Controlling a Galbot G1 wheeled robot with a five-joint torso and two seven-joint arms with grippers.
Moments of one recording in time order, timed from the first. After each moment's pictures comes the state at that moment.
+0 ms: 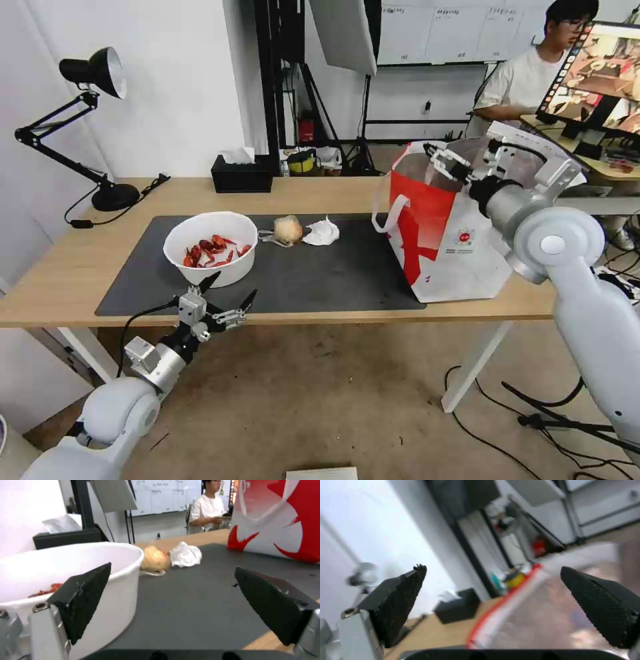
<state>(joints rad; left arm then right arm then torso) 1.37 -0.94 -0.49 -1.91 -0.53 -0.15 0.25 -0.61 0.92 0.34 1.95 1.37 -0.41 0.35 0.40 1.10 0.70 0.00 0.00</state>
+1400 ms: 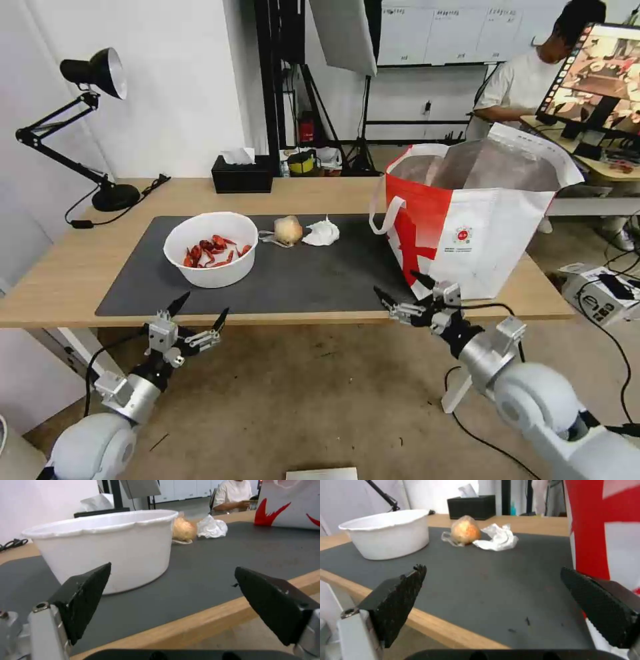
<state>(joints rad) 1.56 -1.02 -0.63 -1.92 -0.44 -0.19 0.25 -1.36 0.88 0.38 2.07 0.67 -0.12 -0.12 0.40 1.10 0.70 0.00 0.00</state>
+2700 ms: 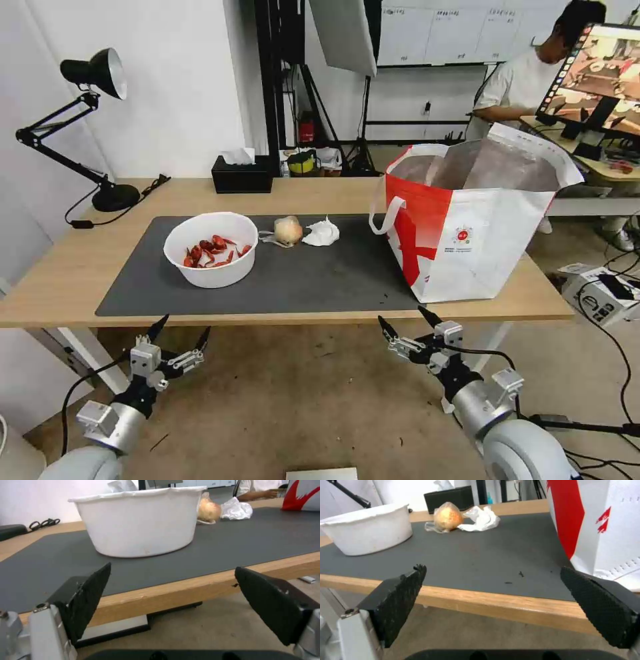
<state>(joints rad) 1.66 -1.11 -0.72 -1.92 -0.40 -0.21 0.23 -1.56 1.01 0.39 2.13 0.57 -0.05 -0.01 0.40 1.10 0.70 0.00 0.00</state>
